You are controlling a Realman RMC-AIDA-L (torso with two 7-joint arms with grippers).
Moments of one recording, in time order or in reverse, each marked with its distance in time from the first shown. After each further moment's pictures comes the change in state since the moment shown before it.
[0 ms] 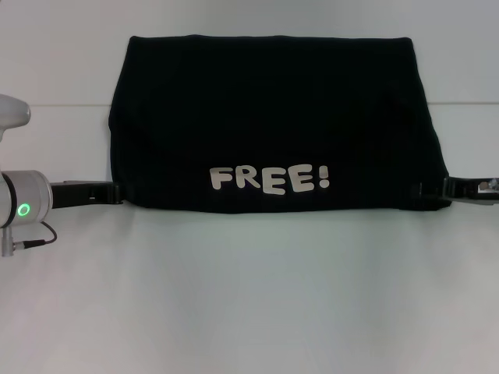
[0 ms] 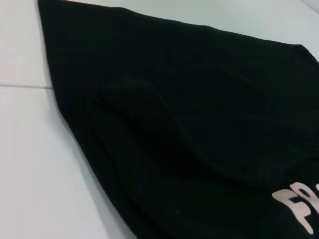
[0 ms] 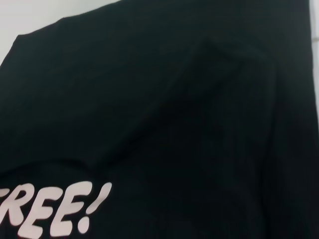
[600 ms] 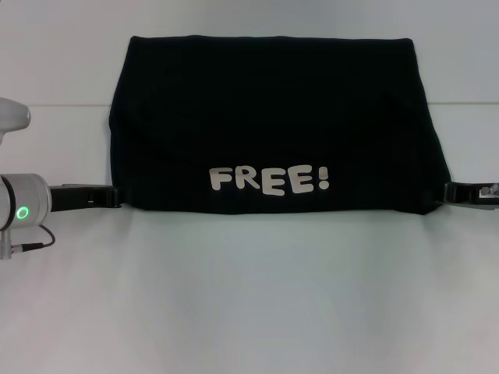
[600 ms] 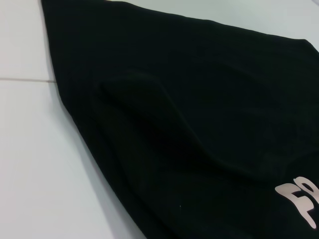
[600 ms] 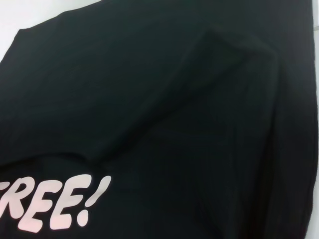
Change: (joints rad) left arm 0.003 0.000 -0.001 -0.001 0.014 0.000 -0.001; right arm -0.013 0.004 -0.004 -0.009 0.001 -0.010 -0.004
